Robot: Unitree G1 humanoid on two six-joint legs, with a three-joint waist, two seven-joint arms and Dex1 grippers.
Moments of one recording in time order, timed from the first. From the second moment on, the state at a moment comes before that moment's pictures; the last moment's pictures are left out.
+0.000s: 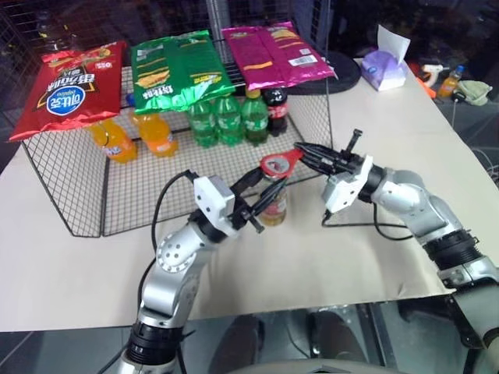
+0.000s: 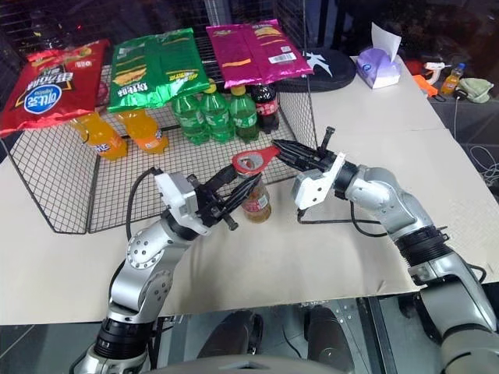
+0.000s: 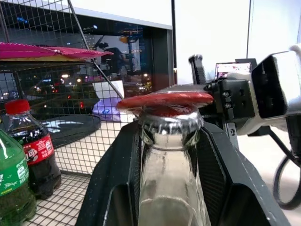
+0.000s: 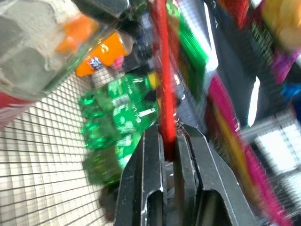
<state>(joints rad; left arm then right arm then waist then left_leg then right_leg) -0.10 0.30 -0.12 -0.40 -0.36 -0.02 -0.63 -0.63 -0.58 0.28 0.23 -0.21 -0.66 0.37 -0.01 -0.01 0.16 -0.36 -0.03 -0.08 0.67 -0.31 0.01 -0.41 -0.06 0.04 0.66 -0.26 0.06</state>
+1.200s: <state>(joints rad) -0.19 0.26 -0.13 -0.26 -0.35 -0.05 -0.61 -0.35 -0.43 0.23 -0.12 -0.49 -0.45 0.28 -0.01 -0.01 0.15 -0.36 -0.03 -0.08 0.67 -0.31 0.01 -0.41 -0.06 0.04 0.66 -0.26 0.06</state>
